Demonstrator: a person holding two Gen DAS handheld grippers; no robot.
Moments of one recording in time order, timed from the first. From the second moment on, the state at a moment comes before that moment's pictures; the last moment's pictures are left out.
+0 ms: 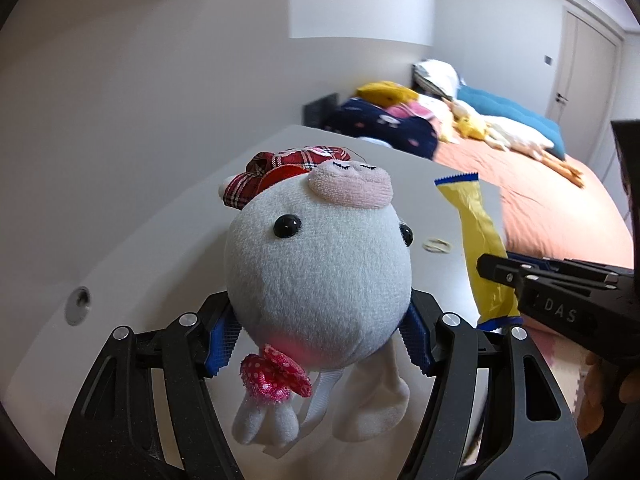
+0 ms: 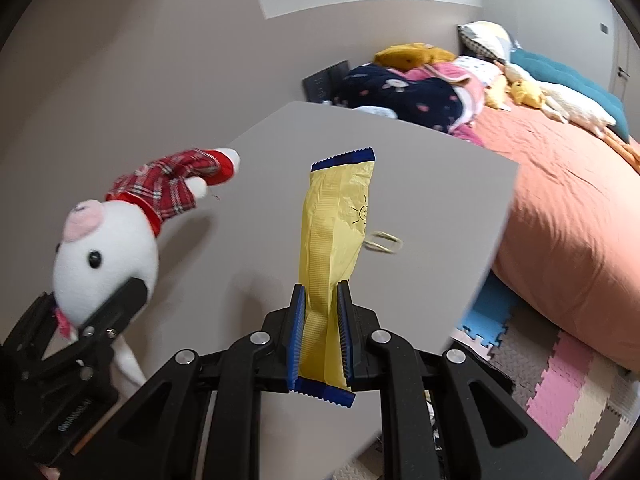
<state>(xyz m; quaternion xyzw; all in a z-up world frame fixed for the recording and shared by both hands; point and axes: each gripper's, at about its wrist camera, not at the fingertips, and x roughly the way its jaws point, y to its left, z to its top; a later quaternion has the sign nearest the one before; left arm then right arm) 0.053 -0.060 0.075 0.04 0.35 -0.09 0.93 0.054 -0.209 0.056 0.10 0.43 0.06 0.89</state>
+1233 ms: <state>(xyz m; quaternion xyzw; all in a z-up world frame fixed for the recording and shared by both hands) -0.008 -0.242 0.035 0.13 0.37 -0.25 0.88 -0.086 -0.394 0.037 0.18 0.41 -0.08 0.89</state>
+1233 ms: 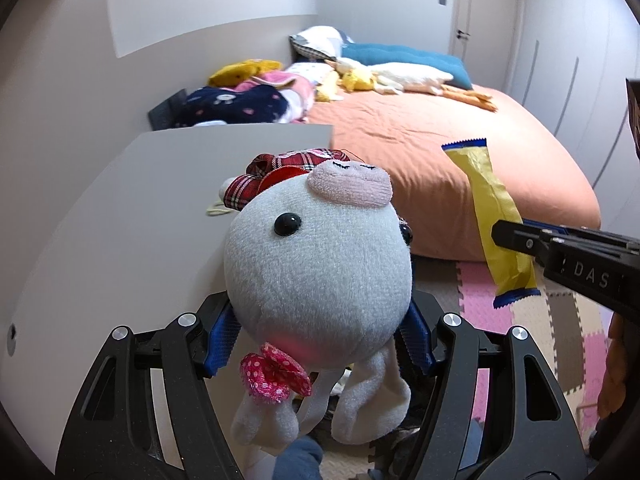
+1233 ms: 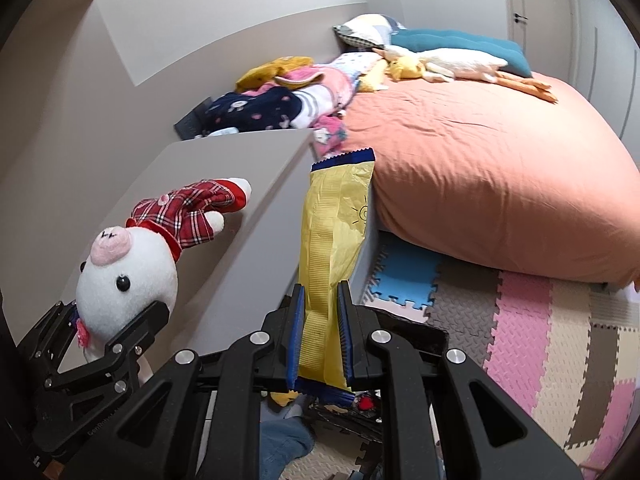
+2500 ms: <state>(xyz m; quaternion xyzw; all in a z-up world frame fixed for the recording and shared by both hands) -0.017 -0.297 -0.014 0.22 0.42 -0.27 0.84 -0.112 -0.457 0.013 0.22 0.40 -0.16 0.87</state>
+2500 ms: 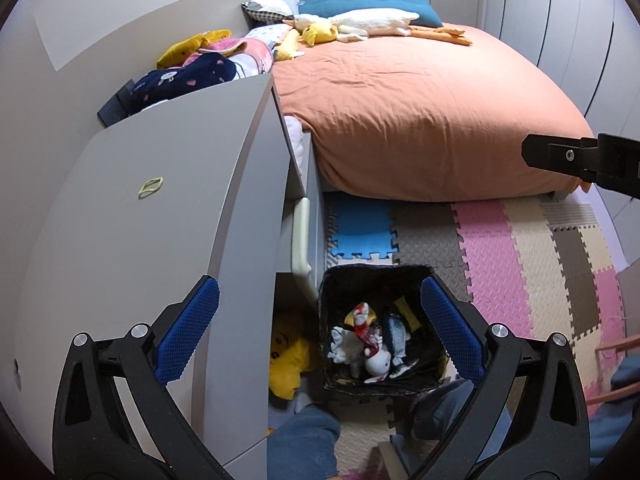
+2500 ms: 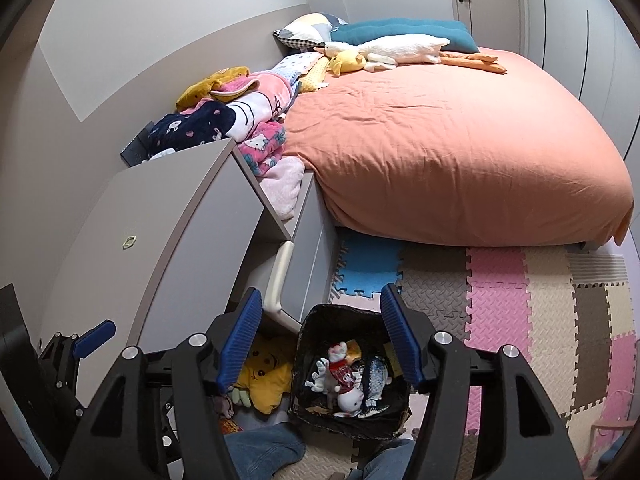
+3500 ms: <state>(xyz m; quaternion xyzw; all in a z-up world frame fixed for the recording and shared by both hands) -0.012 -0.282 -0.006 0.19 0.43 -0.27 0.84 -0.109 -0.442 0.018 0.21 0.40 -0.15 0.88</state>
